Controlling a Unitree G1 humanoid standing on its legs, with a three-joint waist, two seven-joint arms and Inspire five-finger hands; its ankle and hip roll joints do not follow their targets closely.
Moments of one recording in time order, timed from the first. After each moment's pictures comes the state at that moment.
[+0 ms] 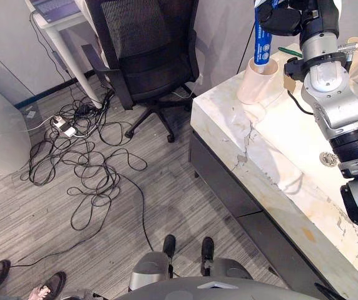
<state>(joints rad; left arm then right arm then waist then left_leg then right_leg) 0.01 0.33 -0.10 1.29 -0.27 0.31 0.08 -1.03 -0.78 0.40 0.40 0.32 -0.06 -0.33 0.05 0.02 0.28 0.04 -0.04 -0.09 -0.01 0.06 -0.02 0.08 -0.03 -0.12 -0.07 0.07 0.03</state>
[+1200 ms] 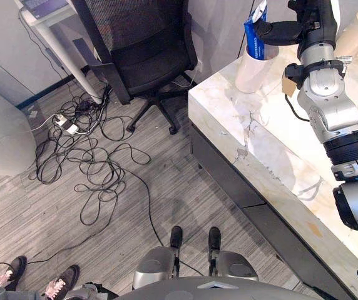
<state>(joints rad) 0.04 0.32 -0.15 1.23 -0.26 0.24 0.10 -0.99 -0.72 0.34 0.44 0.41 -0.02 -0.33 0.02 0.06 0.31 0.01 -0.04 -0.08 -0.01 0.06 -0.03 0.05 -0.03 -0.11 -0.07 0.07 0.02</state>
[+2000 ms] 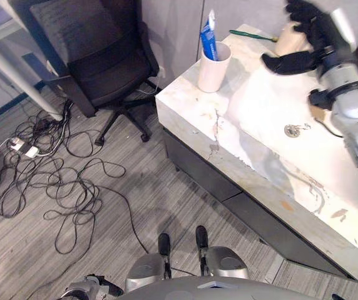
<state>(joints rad) 0.01 0.31 -0.12 1.22 -0.21 0.25 0.08 -0.72 -0.96 0.16 0.14 0.31 0.08 -0.19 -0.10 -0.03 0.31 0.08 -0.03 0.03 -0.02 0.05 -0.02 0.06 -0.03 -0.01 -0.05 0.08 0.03</state>
